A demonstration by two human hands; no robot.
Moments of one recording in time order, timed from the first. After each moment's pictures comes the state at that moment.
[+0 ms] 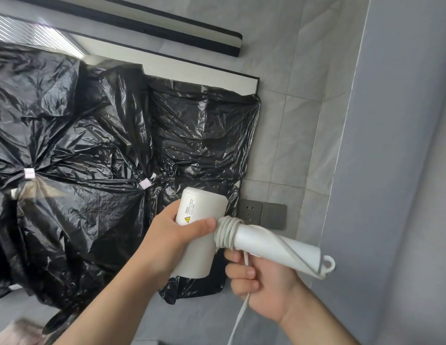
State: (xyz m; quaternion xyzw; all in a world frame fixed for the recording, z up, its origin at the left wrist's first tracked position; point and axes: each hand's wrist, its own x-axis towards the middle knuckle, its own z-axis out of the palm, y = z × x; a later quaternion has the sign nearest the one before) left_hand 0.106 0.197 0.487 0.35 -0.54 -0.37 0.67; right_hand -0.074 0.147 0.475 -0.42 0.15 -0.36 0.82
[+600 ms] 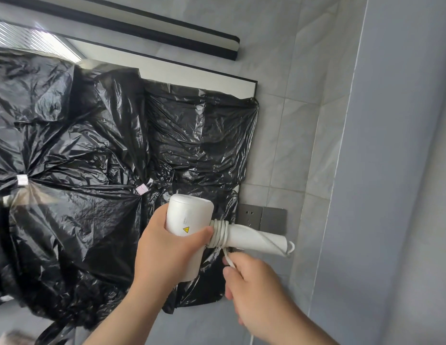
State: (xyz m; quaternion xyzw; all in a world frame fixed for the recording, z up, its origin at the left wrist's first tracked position) left_hand 0.096 0.185 0.481 0.53 -0.44 -0.13 0.71; right_hand -0.066 0.173 0.464 -0.80 0.42 -0.37 0.19
